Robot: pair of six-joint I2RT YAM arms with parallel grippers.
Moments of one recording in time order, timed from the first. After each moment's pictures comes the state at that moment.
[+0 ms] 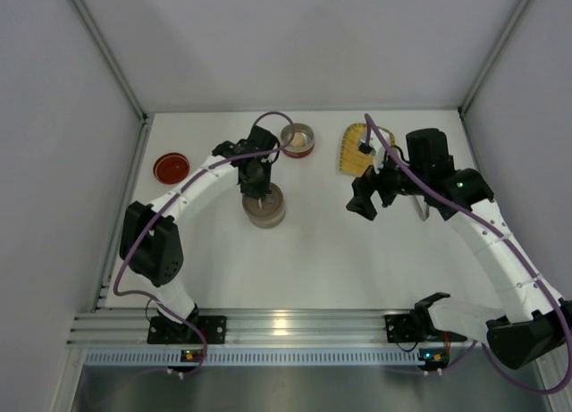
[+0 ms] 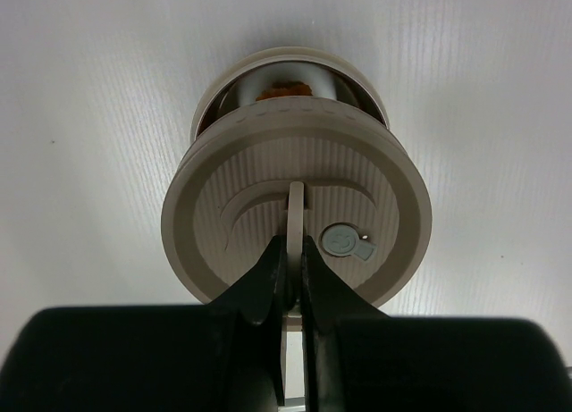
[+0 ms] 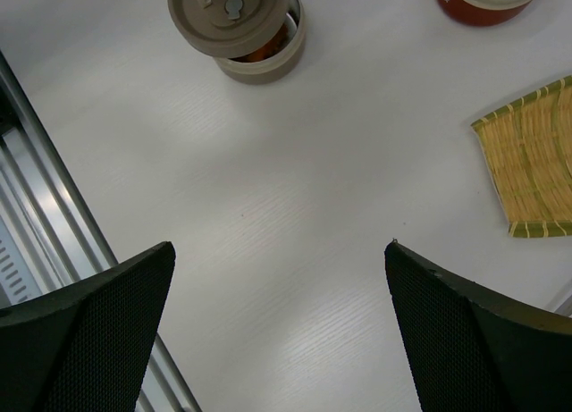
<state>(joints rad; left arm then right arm) -0.55 1.73 1.49 -0.90 -0.13 -0.43 0.40 1.13 1.28 -0.84 -0.50 -0.32</state>
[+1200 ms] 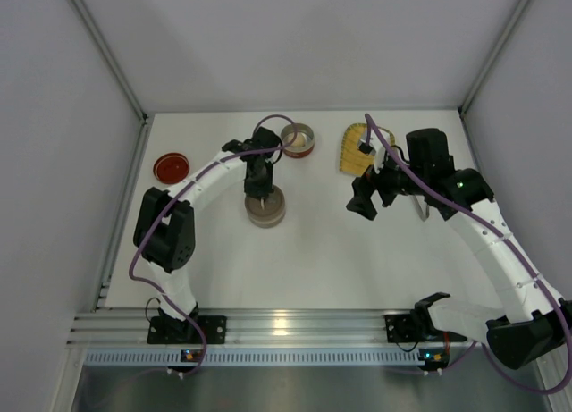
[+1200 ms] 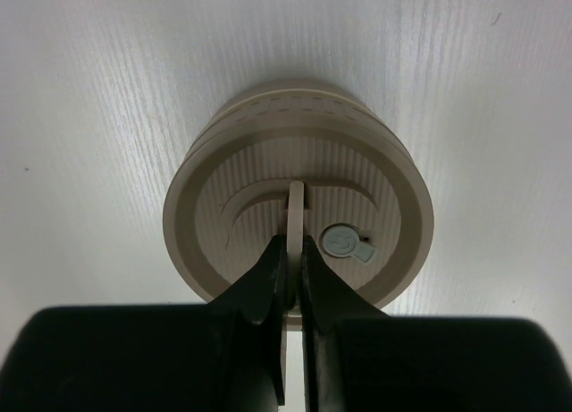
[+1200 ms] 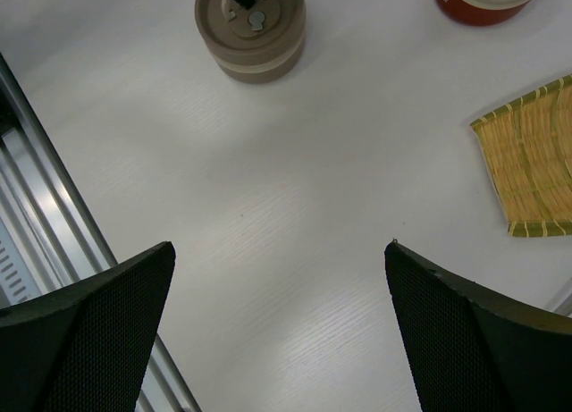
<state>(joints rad) -0.52 1.86 1.52 -0.86 -0.12 -0.45 0.39 1.13 1.28 -0.84 -0.50 -0.32</state>
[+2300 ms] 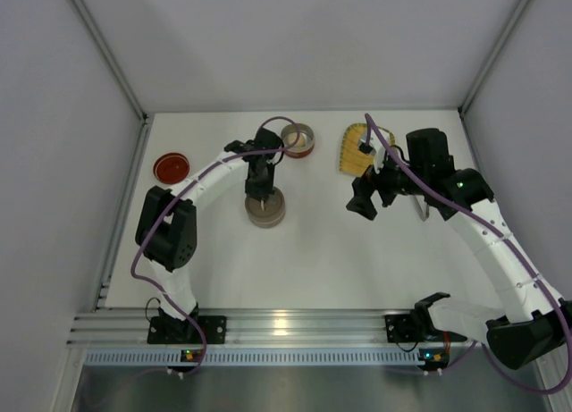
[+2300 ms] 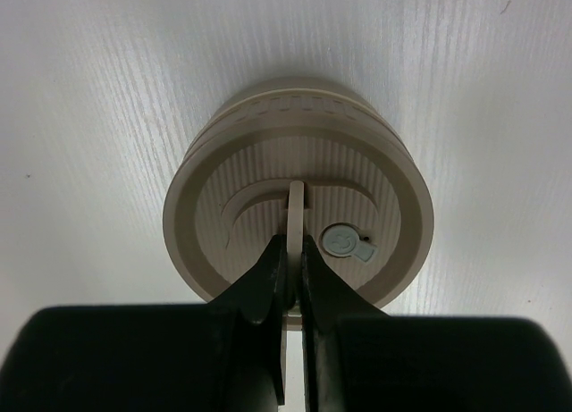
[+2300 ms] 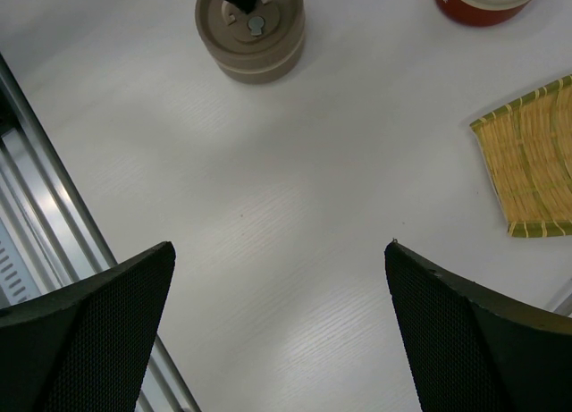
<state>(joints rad) -0.53 1.87 1.52 -0.86 -0.12 -0.42 0.39 1.13 1.28 -0.84 -0.50 -0.32</state>
